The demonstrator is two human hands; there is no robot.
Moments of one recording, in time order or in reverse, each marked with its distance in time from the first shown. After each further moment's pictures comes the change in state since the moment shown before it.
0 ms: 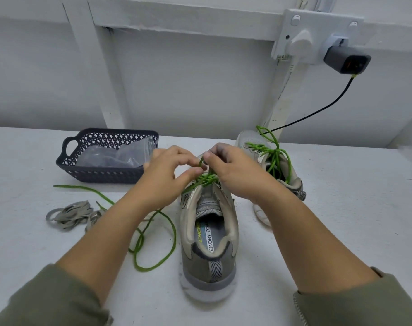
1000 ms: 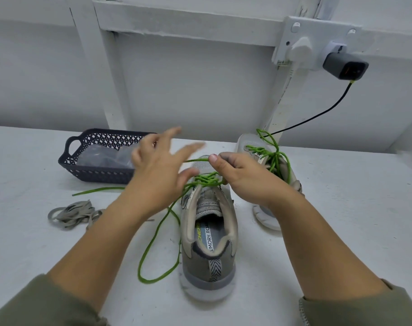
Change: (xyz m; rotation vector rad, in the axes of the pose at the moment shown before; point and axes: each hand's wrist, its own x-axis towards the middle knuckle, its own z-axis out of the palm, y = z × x) left_hand -0.005 0.009 -0.008 0.559 0.165 0.096; right_hand -0.013 0.007 -0.013 0.007 -0.106 -0.065
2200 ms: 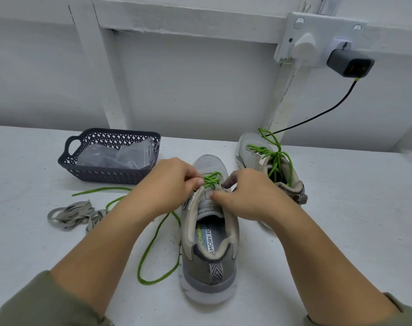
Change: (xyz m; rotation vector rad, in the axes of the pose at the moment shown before) left_hand 0.004 0.013 -0.003 -0.349 -0.356 -0.115; right_hand -0.016 0.003 0.008 -0.412 0.067 0.315
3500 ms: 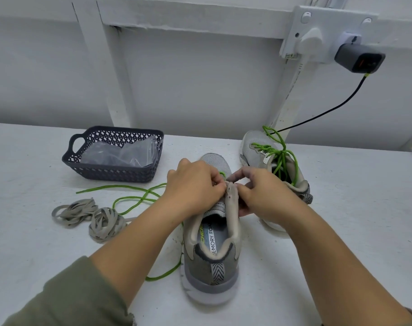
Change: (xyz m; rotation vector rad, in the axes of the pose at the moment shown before) left_hand 0.010 0.030 0.029 0.067 0.008 -0.124; right_hand 0.007 0.021 0.005 0.470 -0.091 0.017
